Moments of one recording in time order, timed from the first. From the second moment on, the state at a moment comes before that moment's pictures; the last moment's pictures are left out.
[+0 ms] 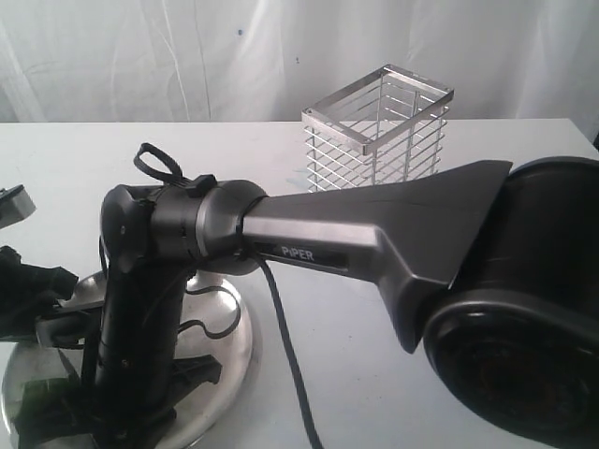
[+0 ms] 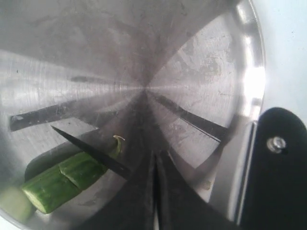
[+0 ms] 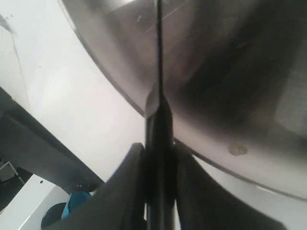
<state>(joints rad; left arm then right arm) 0.10 1.40 -0.69 -0.71 0.86 0.58 1.01 2.26 -1.76 0.53 1.22 0.05</state>
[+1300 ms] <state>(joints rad) 0.10 1.34 -0.69 -0.72 0.84 0.57 1.06 2.28 -1.77 0.63 1.22 0.12</state>
